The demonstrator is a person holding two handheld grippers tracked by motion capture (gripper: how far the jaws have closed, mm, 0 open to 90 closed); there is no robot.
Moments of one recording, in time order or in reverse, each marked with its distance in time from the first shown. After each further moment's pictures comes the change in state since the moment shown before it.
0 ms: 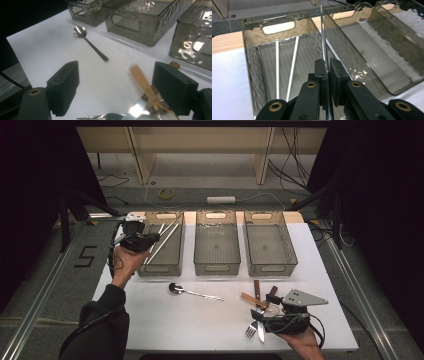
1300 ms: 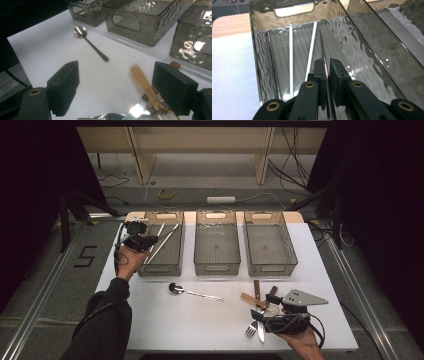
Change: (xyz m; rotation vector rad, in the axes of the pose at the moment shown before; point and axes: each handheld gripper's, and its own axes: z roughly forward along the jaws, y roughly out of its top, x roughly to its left) left arm 0.026 -0.011 0.048 0.076 0.065 -0.050; right arm 0.000 0.000 0.000 -0.002 0.003 0.004
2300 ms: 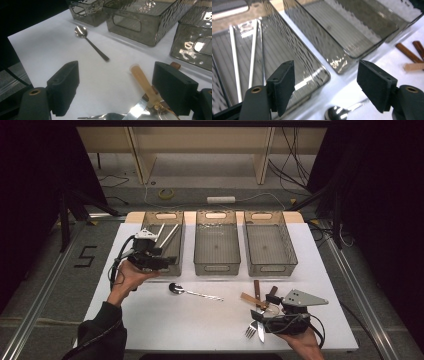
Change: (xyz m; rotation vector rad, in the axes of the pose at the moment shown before) left arm -0.056 -0.031 -0.059 0.035 -0.255 0.179; right arm 0.001 0.000 -0.001 0.001 0.002 -0.009
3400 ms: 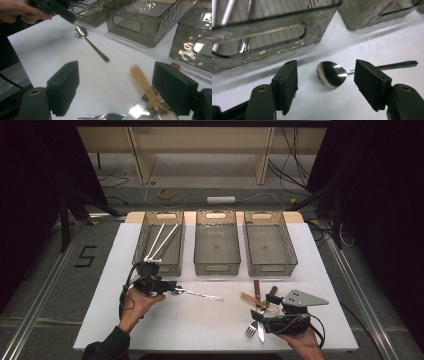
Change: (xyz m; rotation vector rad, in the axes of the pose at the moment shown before) left arm -0.020 -0.063 0.029 0.148 0.100 -0.237; right arm 0.001 0.001 -0.001 -0.001 -0.002 -0.006
